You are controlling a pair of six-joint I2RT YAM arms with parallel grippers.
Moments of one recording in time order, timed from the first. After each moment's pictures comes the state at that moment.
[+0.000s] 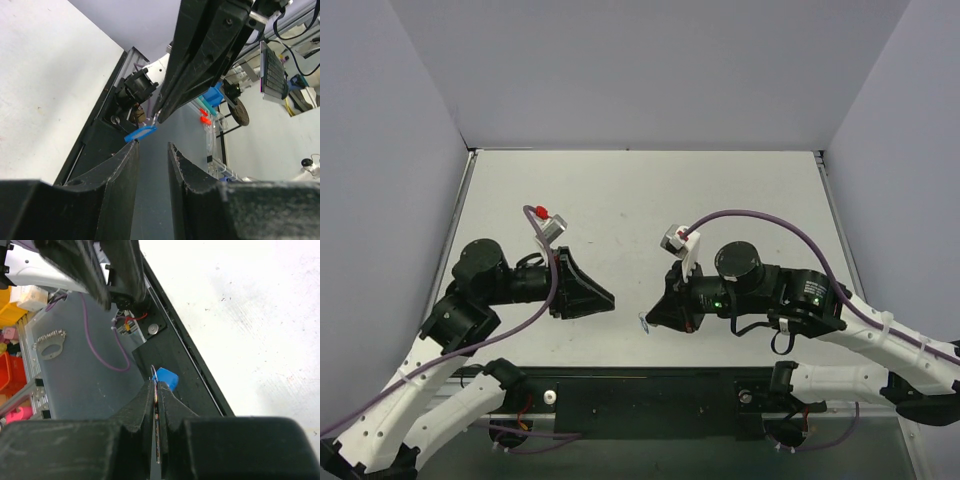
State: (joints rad) left arm -0.58 0.68 0.90 -0.28 0.84 -0.75; right arm 1.18 1.01 1.25 -0.69 -0.16 0.42
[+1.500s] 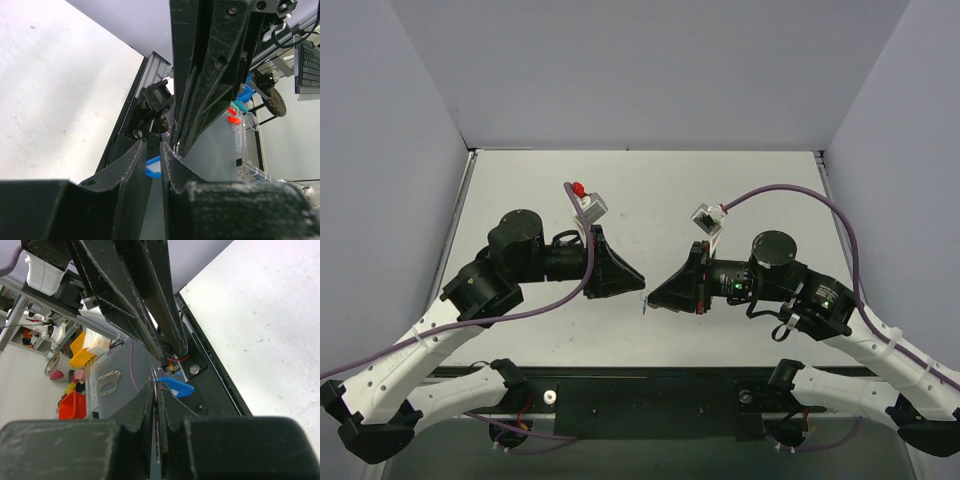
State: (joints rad) left arm -0.81 0.95 1.16 -0.36 0.61 -0.55; right arm 0.95 0.88 1.08 -0.36 -0.43 0.63
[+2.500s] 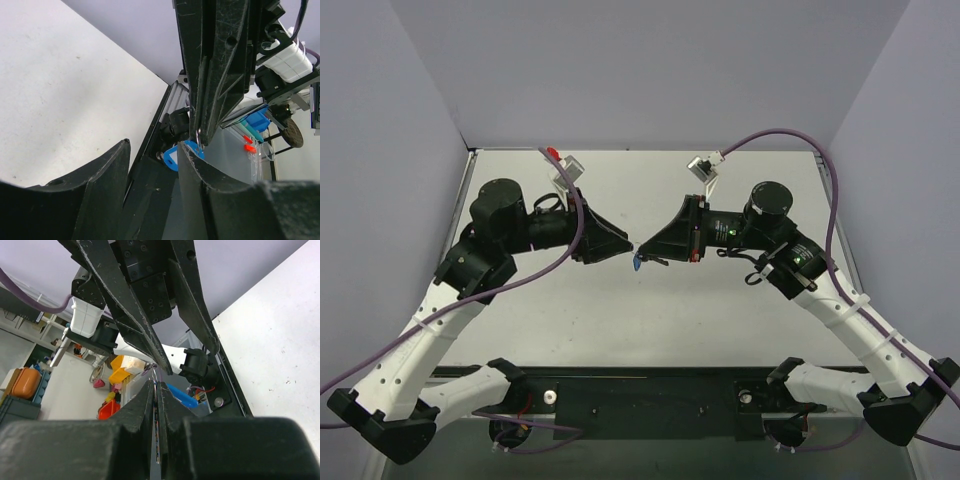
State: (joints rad) left arm -0.57 1.03 1.27 -0.36 0.71 -0.53; right arm 0.67 1.10 1.17 -0.07 -0.79 0.82
